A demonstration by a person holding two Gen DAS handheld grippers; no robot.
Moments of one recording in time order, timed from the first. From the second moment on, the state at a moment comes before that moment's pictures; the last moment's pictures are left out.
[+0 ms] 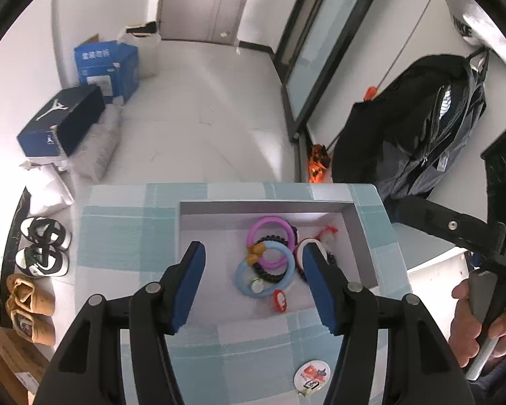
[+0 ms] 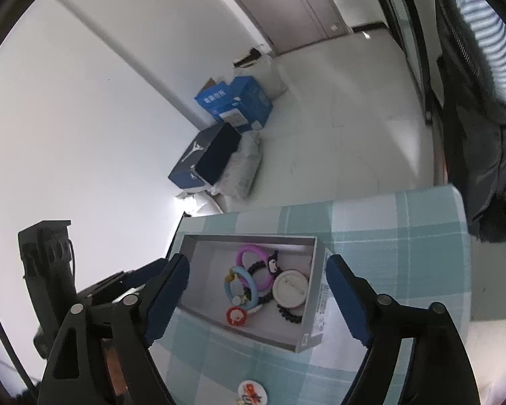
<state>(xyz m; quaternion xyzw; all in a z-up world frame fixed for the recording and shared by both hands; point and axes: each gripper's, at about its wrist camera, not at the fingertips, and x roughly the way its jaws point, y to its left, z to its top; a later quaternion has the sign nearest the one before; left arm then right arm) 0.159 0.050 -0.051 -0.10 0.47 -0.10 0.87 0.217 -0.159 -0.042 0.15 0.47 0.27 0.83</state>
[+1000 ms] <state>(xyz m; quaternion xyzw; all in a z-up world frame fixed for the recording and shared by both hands) 0.061 -0.014 -0.123 0.01 0.56 -0.17 0.81 0.109 -0.200 -0.004 0.07 0.38 0.25 0.89</state>
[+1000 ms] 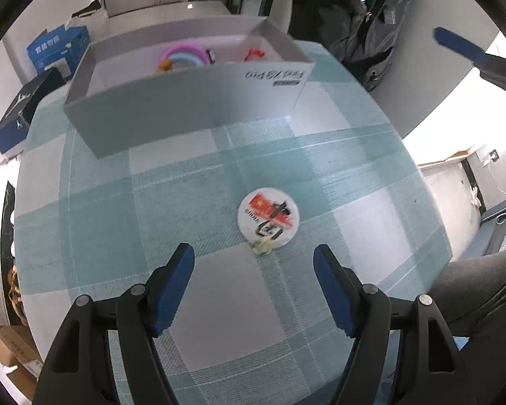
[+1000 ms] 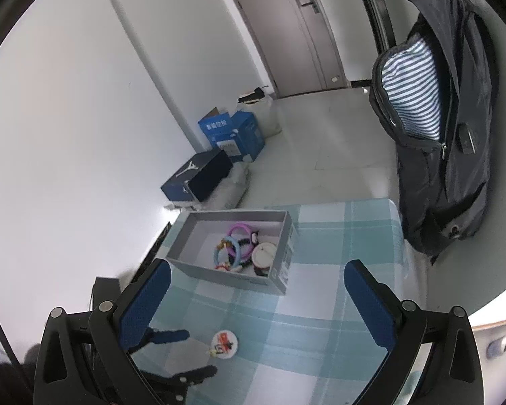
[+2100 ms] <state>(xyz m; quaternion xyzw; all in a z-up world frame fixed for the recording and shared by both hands) 0.061 0.017 -0.083 -0.02 0.50 -0.19 0.85 0.119 -0.186 -0.032 0.06 0.44 0.25 0.86</state>
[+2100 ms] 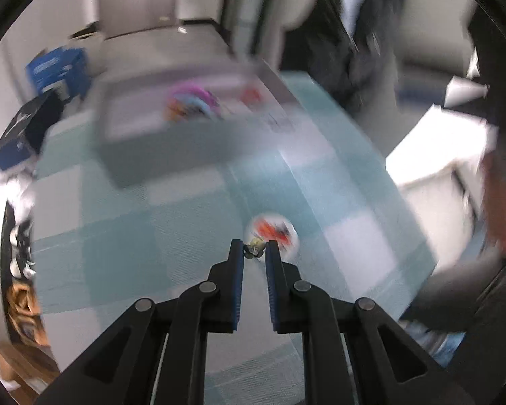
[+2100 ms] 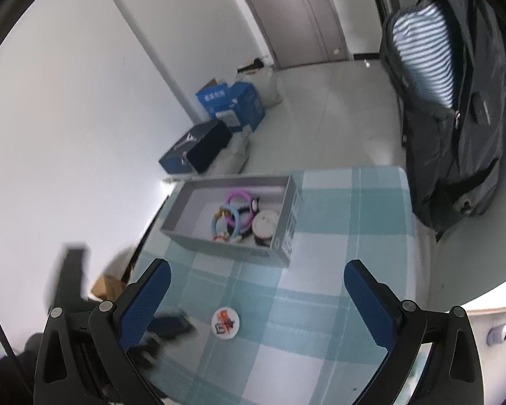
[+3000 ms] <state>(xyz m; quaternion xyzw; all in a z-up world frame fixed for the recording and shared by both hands) 0.088 0.118 -0.039 -0.13 0.44 -0.06 0.88 0.074 -0.070 -0.141 -0.18 0.50 0.29 0.80</state>
